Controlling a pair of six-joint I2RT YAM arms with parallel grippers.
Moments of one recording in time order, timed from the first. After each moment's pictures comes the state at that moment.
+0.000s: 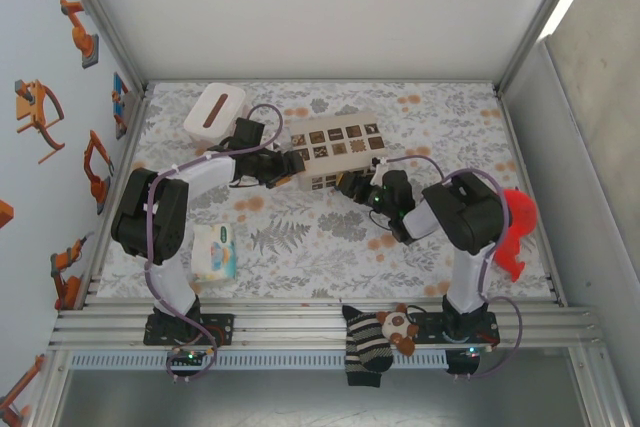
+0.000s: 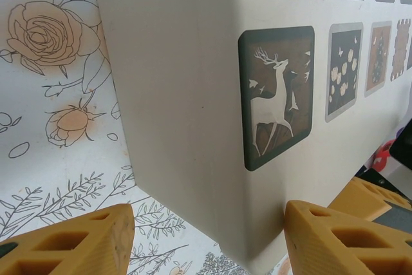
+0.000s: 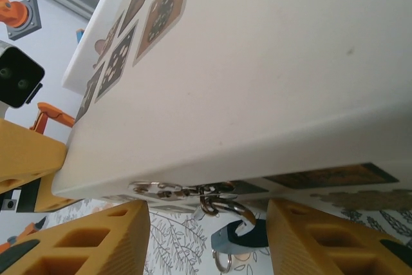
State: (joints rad) left arm -0.43 1.82 1.13 -0.27 0.52 -0.66; right arm 0.48 1.93 0.56 1.06 -0.33 0.82
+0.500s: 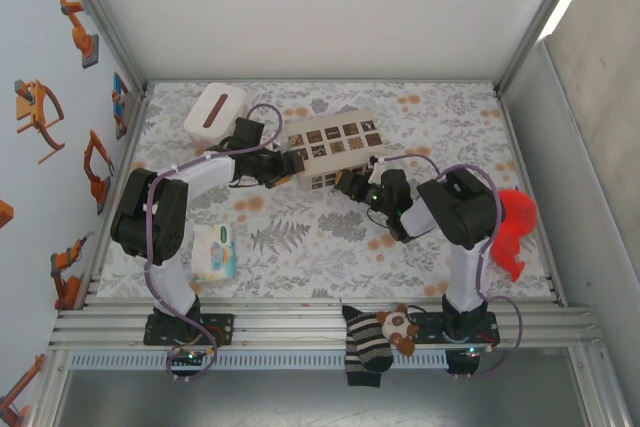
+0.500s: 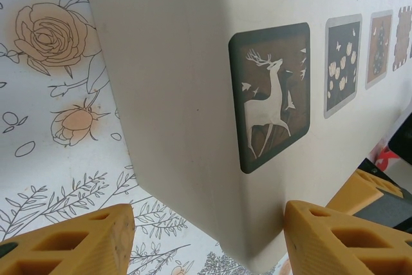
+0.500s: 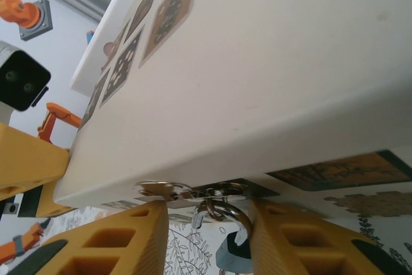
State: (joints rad) left arm -0.43 1.82 1.13 -0.27 0.52 -0.66; right arm 0.48 1.98 0.58 1.12 -0.35 0.82
